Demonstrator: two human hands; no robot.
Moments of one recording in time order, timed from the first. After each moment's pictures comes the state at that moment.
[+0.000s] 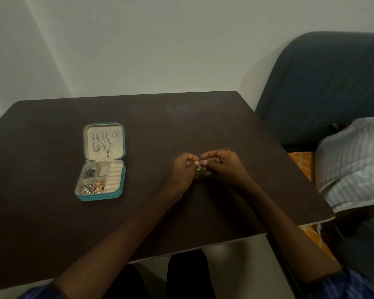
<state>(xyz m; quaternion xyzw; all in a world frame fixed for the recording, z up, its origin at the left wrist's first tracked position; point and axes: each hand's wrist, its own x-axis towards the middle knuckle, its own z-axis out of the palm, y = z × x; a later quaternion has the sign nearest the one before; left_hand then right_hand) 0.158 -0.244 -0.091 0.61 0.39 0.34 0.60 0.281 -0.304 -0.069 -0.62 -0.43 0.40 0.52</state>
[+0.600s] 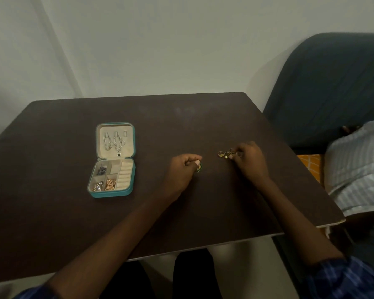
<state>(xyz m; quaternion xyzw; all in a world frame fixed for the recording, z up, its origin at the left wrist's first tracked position) 0.133 -0.233 -0.086 0.68 0.40 0.33 0.52 0.337 -0.291 -0.088 -0.81 -0.51 0.03 0.28</state>
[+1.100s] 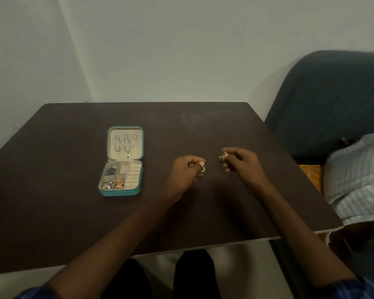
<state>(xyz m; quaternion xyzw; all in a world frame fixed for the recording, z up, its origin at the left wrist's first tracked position) 0.121 -0.241 -0.067 0.64 0.39 0.34 0.57 0.279 -0.305 -0.048 -0.66 -0.42 0.30 0.55</state>
